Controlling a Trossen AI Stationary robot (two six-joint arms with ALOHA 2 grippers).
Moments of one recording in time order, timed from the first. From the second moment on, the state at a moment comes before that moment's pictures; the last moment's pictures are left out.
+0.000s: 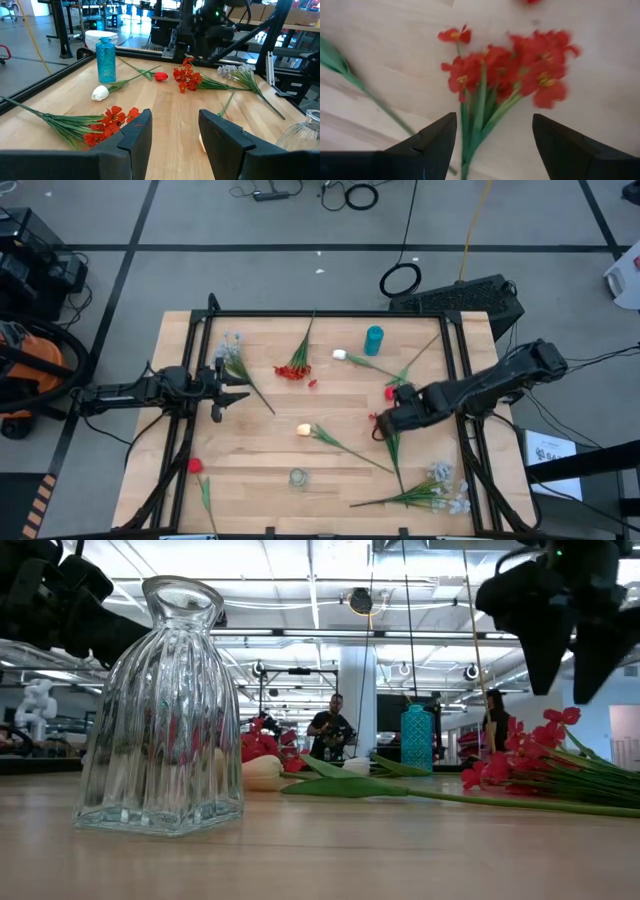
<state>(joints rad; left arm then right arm) 0.05 0.01 0.07 -0.17 0.00 -0.10 0.33 1.38 0.96 -1.00 0.10 1.60</state>
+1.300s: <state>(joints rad) 0.05 0.01 0.07 -0.17 0.00 -0.10 0.43 1.73 0.89 -0.74 0.11 1.47</state>
